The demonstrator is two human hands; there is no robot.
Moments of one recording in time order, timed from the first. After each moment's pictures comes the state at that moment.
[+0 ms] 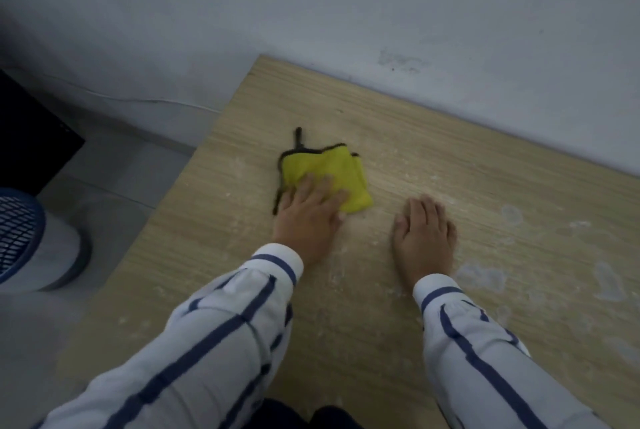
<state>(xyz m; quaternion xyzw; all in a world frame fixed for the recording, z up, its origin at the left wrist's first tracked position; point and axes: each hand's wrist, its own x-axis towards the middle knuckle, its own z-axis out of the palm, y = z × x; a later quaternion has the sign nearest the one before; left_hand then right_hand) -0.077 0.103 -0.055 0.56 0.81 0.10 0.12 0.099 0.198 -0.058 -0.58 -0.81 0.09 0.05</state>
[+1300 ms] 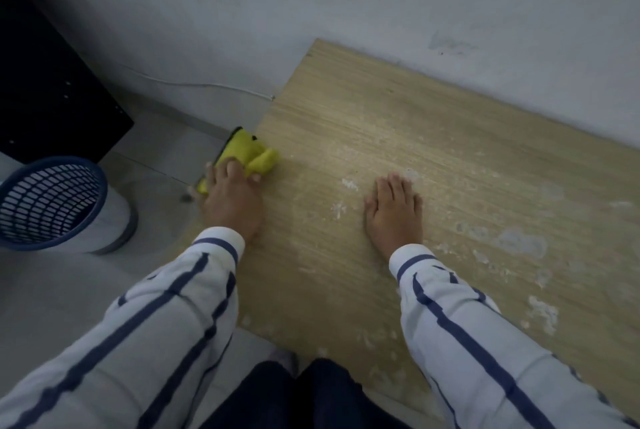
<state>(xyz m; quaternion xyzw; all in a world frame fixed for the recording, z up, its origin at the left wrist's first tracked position) -0.172 -0.050 -0.031 0.24 0.95 0.17 0.09 0.023 0.095 -0.048 -0.48 -0.87 0.14 0.00</state>
